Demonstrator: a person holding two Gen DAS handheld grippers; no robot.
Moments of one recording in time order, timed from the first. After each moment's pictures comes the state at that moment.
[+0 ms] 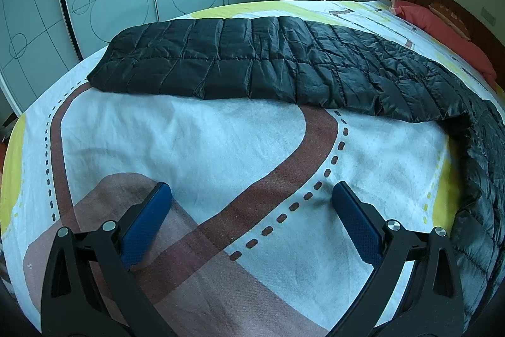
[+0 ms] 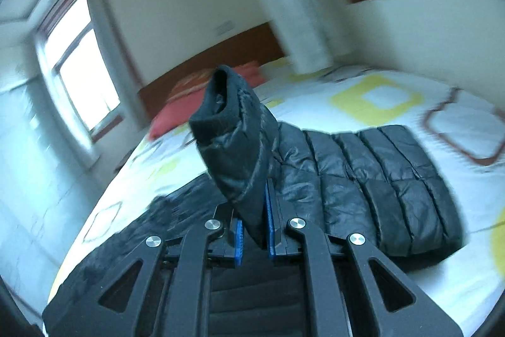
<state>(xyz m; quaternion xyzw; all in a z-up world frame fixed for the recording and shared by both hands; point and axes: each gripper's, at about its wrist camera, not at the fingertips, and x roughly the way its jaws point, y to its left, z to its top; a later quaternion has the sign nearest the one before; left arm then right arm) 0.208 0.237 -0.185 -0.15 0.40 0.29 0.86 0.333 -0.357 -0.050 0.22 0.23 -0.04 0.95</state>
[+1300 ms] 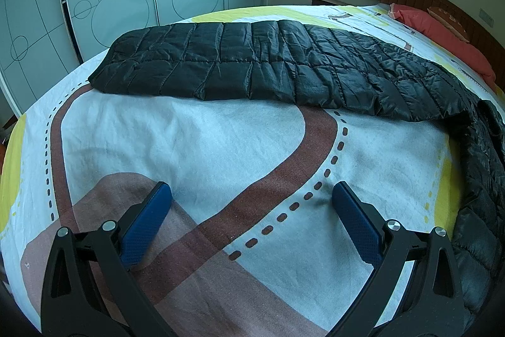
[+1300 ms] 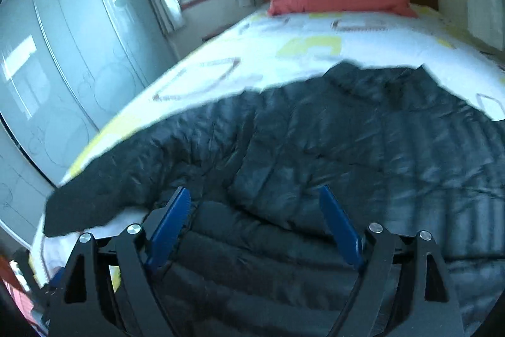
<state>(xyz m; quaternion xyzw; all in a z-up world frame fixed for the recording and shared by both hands) 0.205 0.237 -0.189 -0.15 0.38 0.29 0.86 0.368 -0.115 -0.100 0.08 0.36 0.16 0.91</state>
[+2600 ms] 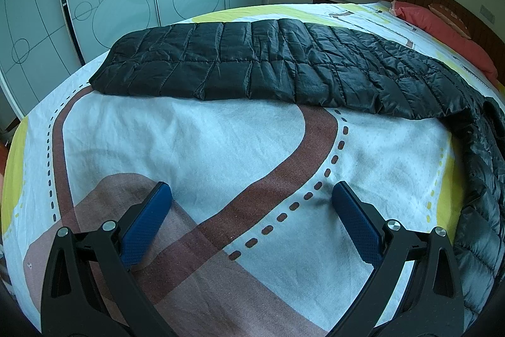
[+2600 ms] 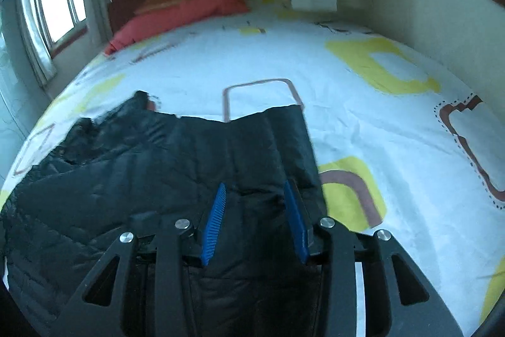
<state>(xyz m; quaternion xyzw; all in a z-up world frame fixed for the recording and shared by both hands) 0.205 0.237 -0.191 -0.14 0.38 0.29 0.86 0.417 -0.399 -0.154 0.10 0.41 -0.09 0.90</state>
